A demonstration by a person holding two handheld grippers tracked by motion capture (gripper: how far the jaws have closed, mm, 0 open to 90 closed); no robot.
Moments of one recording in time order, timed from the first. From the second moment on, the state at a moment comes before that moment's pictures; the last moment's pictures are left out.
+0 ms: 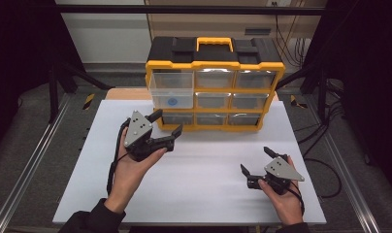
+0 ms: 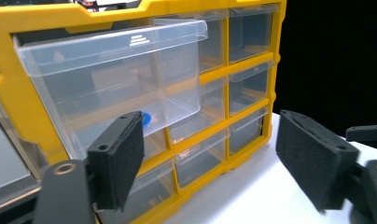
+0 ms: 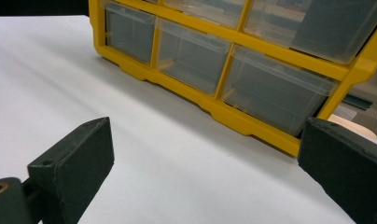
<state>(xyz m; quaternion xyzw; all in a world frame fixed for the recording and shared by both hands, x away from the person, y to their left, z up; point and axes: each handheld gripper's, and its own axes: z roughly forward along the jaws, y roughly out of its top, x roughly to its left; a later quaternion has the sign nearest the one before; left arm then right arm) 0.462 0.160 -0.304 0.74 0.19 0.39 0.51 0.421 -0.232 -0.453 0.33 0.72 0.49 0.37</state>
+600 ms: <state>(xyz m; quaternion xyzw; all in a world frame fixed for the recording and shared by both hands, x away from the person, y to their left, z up) 0.466 0.169 -0.308 0.73 0.21 0.40 0.51 0.421 -0.231 -0.453 0.33 0.72 0.49 0.37</state>
